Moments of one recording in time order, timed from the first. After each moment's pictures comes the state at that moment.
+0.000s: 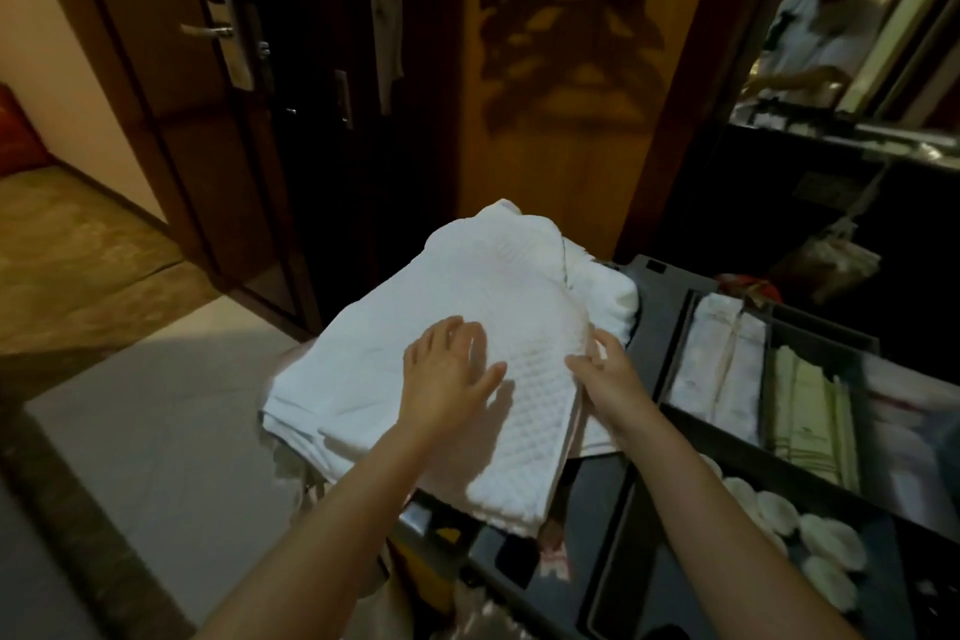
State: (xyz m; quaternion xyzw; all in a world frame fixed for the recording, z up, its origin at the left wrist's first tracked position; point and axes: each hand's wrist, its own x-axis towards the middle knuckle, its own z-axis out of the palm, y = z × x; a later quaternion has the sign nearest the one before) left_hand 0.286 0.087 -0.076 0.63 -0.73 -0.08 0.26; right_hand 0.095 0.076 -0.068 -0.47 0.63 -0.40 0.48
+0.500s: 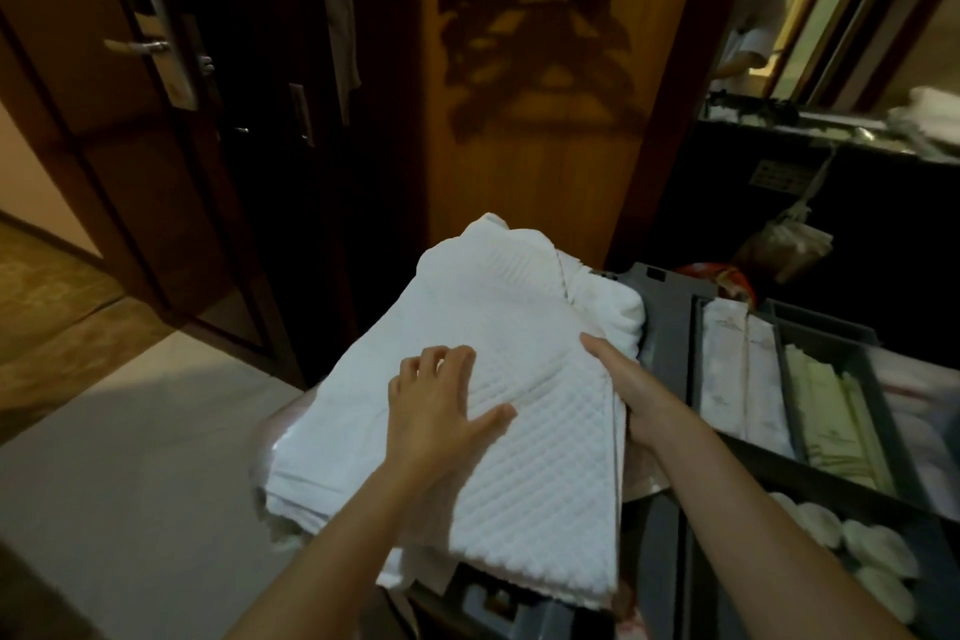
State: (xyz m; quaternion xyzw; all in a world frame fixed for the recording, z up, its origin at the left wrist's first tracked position) left_hand 0.331 0.048 -0.091 0.61 -0.74 -0.07 0.27; right_hand 0.111 0.034 -0.056 -0.29 0.58 -0.43 0.63
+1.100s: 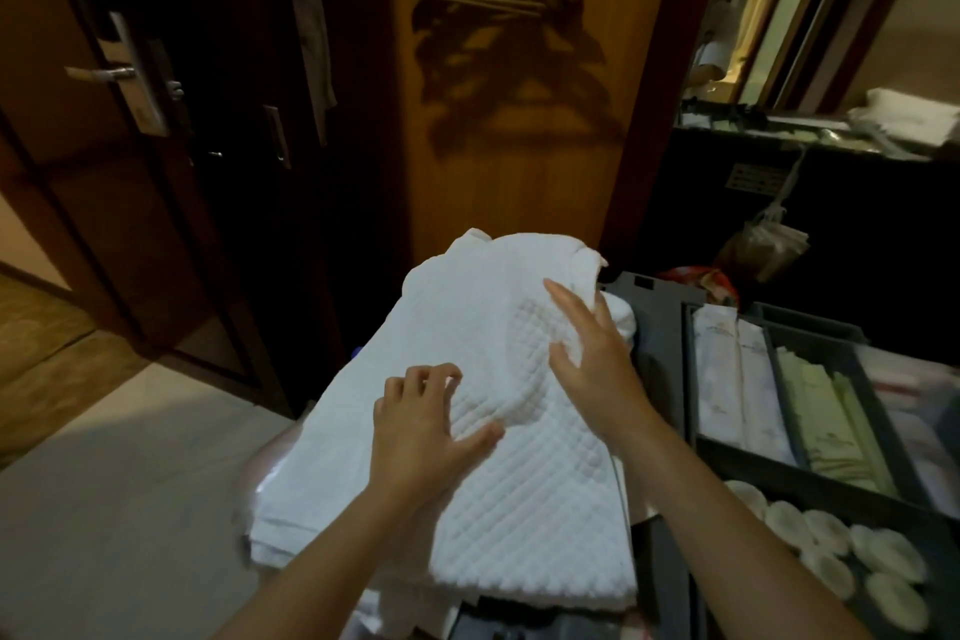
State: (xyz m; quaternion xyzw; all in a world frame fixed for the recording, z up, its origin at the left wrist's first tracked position) left_hand 0.339 0.034 -0.092 0.59 -0.76 -0.05 0.28; right_hand 0.142 0.033 -0.032 -0.68 0.56 -0.44 0.16
